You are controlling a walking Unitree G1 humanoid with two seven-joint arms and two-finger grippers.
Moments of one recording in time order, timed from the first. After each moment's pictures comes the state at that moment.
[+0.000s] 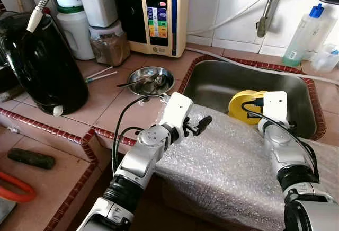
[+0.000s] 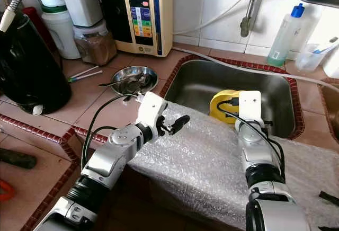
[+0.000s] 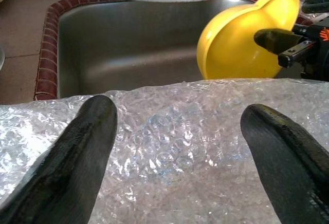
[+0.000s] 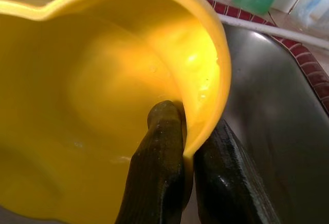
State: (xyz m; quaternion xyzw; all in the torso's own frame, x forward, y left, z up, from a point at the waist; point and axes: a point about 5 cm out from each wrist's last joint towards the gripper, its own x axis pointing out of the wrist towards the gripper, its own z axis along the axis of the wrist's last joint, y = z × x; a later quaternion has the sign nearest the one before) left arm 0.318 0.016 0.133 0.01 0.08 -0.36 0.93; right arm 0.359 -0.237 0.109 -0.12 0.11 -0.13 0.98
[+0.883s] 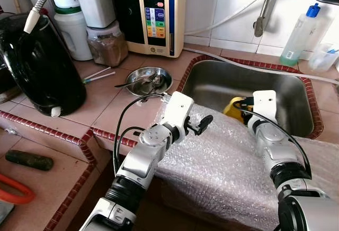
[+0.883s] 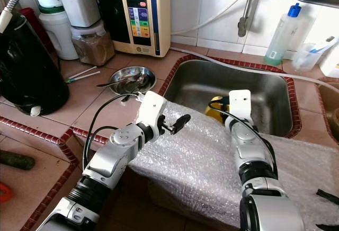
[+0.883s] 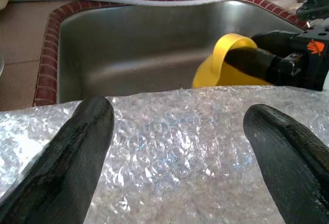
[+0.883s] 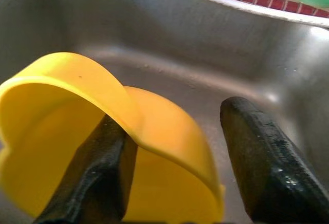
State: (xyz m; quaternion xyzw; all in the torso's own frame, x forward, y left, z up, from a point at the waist) left arm 0.319 0.014 0.135 0.02 0.08 -0.35 0.93; right arm 0.365 -0.210 0.104 -0.08 0.11 -0.03 0.99
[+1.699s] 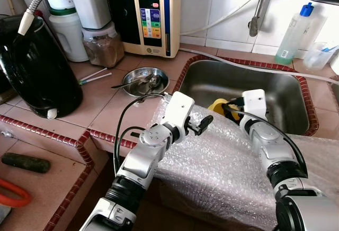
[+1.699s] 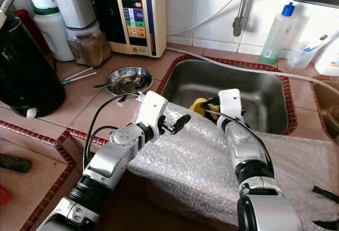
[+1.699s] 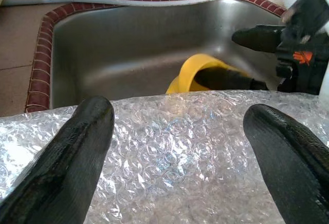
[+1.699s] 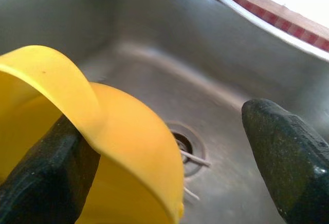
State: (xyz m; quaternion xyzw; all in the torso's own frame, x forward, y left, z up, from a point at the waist) left arm 0.319 0.014 0.134 0.02 0.08 -0.35 0.93; right arm 0.367 -0.192 0.107 -0.15 0.11 0.08 0.98
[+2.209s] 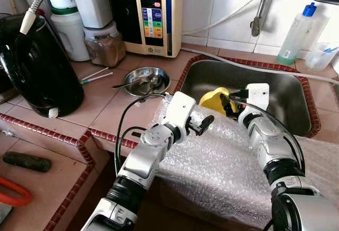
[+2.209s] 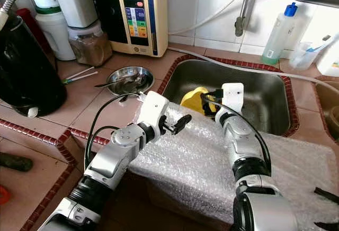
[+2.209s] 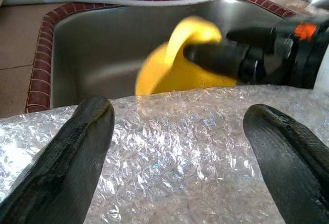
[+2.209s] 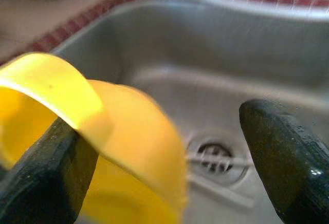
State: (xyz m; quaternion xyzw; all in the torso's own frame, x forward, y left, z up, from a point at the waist) left arm 0.318 0.012 0.135 0.02 0.08 -0.35 0.93; right arm 0.371 -0.187 0.111 0.01 0.11 0.06 0.99
